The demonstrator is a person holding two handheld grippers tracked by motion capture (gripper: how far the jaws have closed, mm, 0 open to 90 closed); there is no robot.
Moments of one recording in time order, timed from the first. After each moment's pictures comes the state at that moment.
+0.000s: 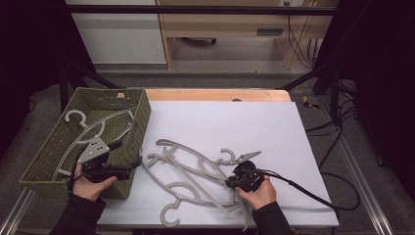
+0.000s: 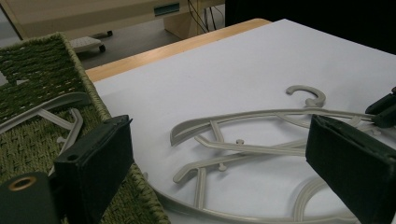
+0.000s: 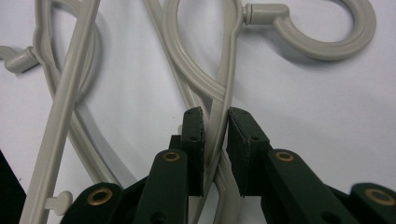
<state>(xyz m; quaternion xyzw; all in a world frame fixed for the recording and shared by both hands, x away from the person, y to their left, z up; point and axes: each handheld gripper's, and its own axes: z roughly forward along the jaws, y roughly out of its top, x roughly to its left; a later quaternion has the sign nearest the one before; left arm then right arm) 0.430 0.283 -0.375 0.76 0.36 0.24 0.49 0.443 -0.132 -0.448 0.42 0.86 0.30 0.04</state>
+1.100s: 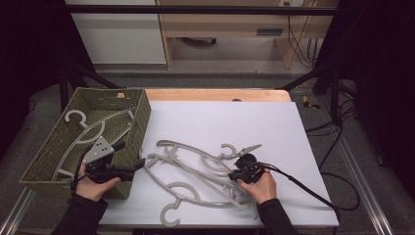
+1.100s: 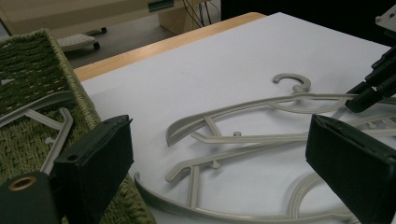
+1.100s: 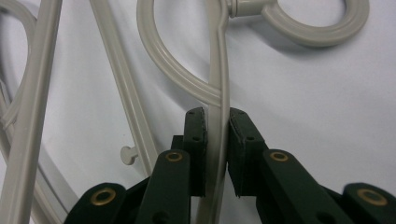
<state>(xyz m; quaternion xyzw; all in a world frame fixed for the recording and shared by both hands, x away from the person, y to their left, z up) 0.430 0.276 -0.377 0.77 0.35 0.24 0.48 0.470 -0.140 -0.458 0.43 0.85 0.29 0.05</state>
